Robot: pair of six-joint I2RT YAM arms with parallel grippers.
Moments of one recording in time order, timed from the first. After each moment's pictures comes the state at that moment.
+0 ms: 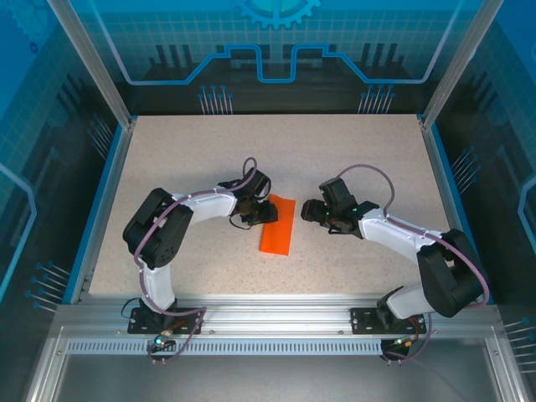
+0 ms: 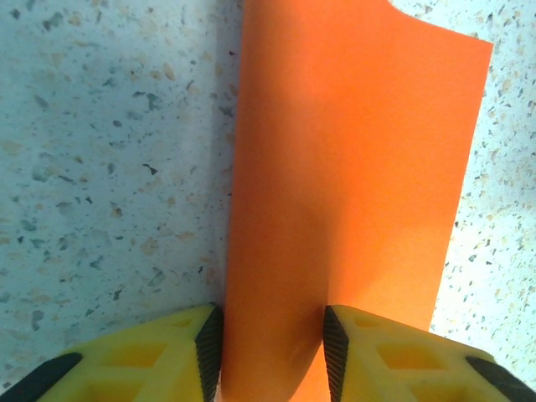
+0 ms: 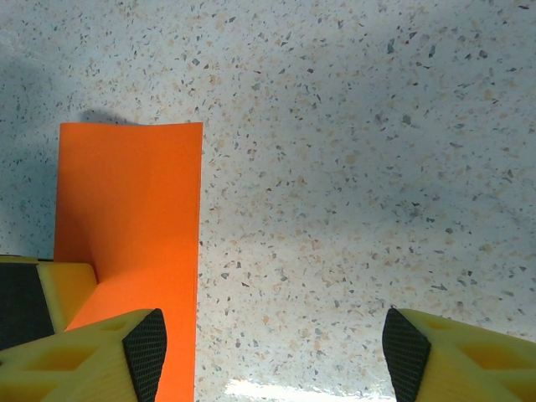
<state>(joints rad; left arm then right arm) -0.57 1.89 1.13 -0.38 0.22 -0.69 0.52 1.42 0.76 -0.30 0.02 0.75</state>
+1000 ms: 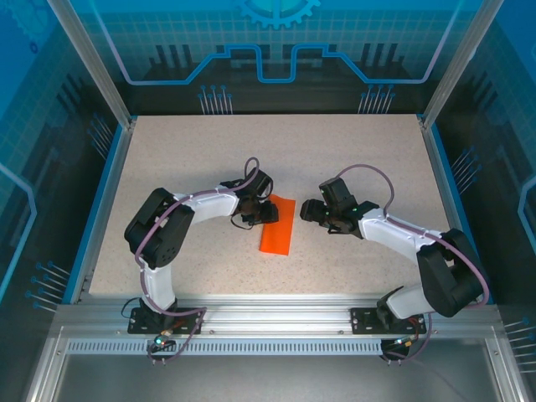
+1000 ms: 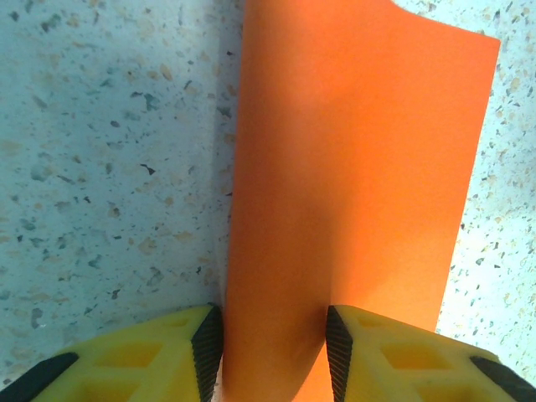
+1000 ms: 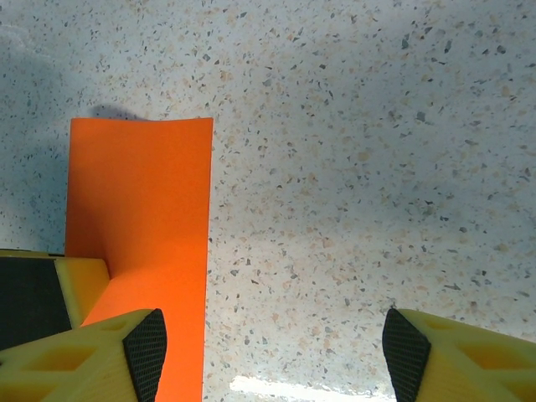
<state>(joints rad) -0.58 1.89 1.14 -0.41 0.19 -0.69 0.52 1.43 0.76 -0.29 -0.01 0.75</state>
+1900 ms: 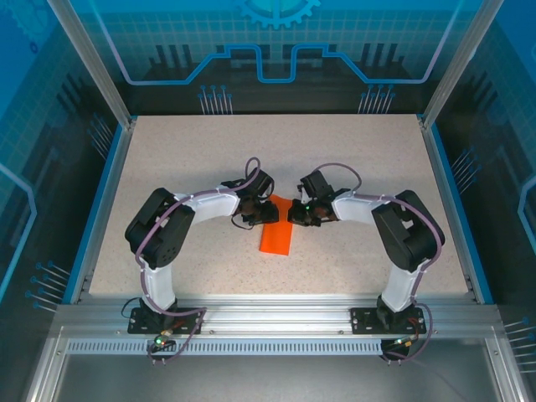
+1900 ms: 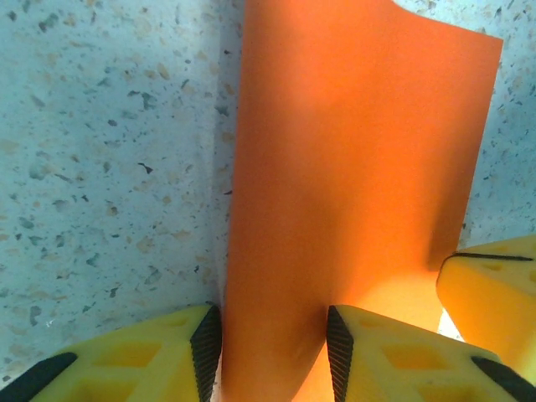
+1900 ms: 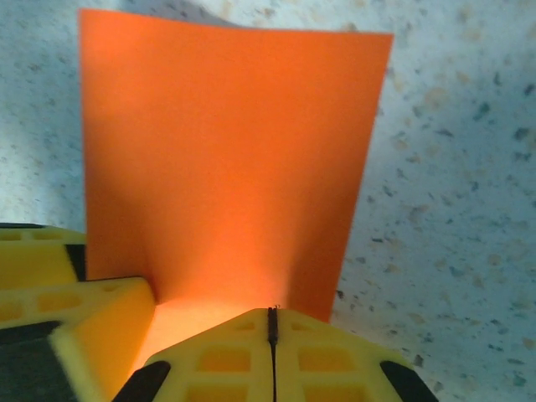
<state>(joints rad) -0.59 1.90 1.15 -0.42 0.18 -0.69 0.52 1.81 0.96 -0.23 -0.32 0.69</state>
